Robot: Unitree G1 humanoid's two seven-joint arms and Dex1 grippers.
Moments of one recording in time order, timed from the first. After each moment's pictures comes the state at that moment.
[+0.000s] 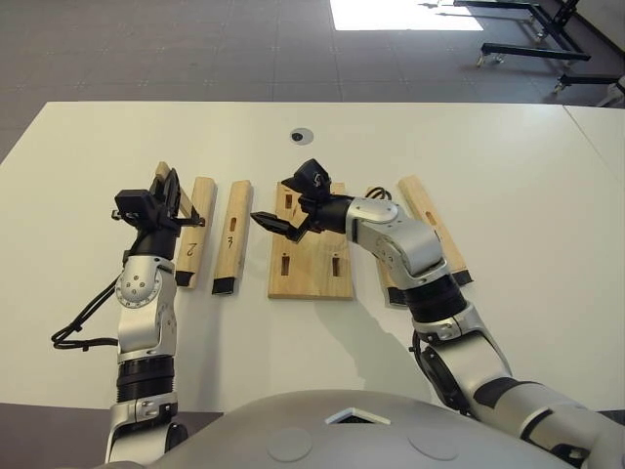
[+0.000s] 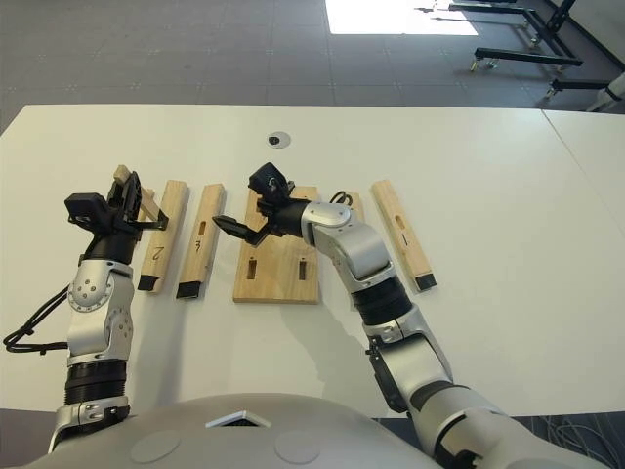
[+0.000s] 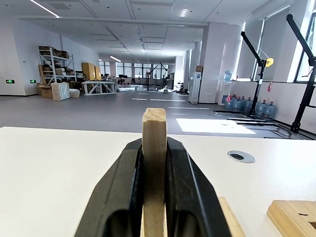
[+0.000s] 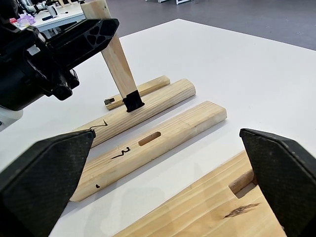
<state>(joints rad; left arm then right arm) 0.04 0.17 0.20 -0.02 -0.22 -0.14 -0.18 -0.47 -0.09 0.32 0.00 0.28 0.71 0.59</state>
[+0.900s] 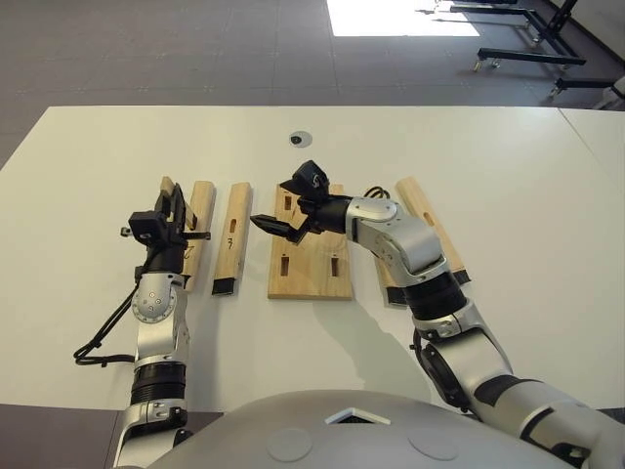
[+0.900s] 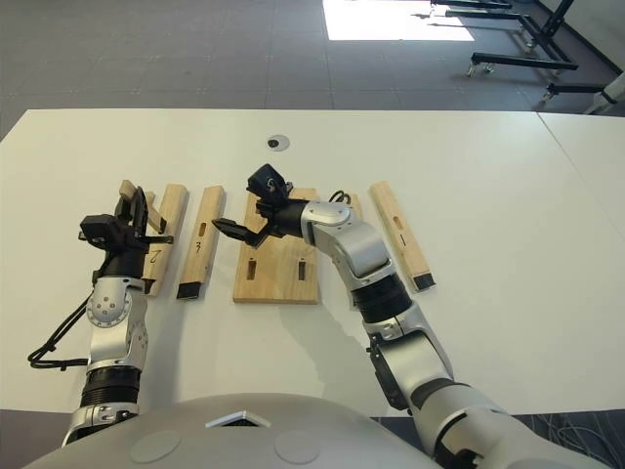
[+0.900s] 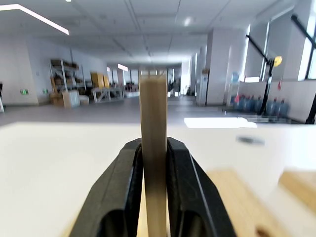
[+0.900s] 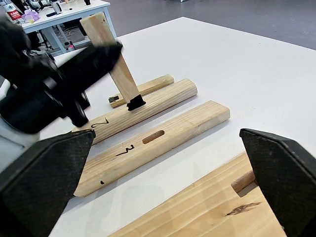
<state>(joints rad) 0.11 0.13 0.17 0.24 -0.13 -0.37 -0.15 -0.48 -0.09 0.32 0.02 0.27 0.71 0.61</state>
